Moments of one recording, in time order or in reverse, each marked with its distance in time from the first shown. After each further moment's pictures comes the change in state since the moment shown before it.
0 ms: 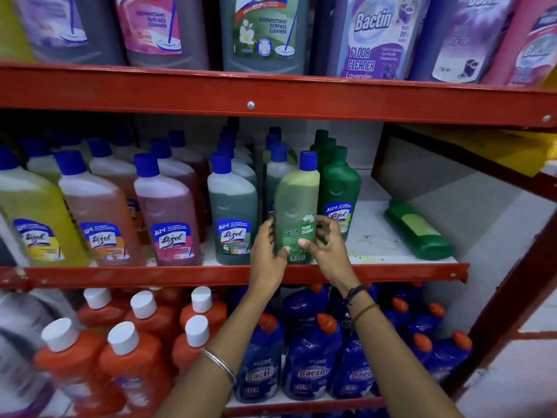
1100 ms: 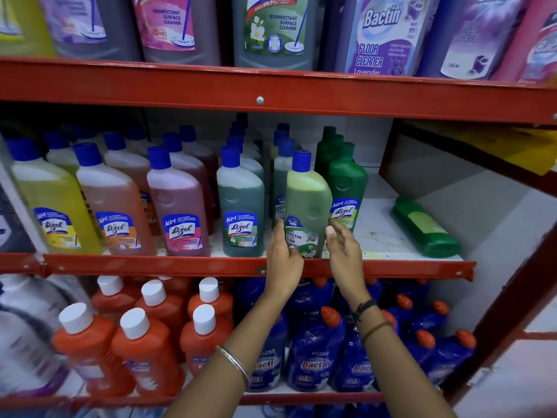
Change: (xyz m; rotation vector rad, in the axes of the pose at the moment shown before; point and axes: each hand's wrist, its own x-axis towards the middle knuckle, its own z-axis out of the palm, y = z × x) left_hand -0.025 0.017 0.014 0.172 0.021 -0.087; right_hand -0.025 0.003 -0.006 -0.059 0.124 -0.034
